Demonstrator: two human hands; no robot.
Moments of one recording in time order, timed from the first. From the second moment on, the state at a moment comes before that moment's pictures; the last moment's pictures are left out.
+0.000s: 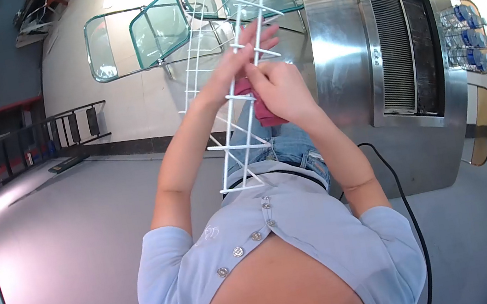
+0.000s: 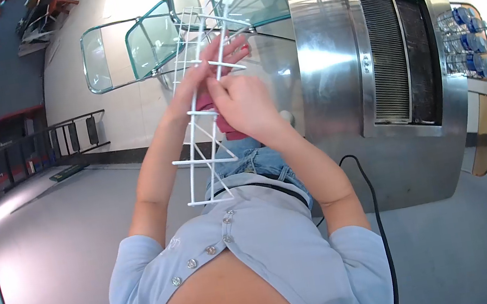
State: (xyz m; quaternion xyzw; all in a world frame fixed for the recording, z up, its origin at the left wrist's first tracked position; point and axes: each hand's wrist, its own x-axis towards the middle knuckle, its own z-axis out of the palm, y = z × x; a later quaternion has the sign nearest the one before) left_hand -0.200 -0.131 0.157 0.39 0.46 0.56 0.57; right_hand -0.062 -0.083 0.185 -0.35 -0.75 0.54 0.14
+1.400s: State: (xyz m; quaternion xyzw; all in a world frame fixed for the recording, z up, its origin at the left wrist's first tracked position) left_hand -0.277 -0.201 0.169 0.28 0.19 0.54 0.77; right_hand -0.164 0.038 0.198 -0.44 -0.87 0.07 0.22
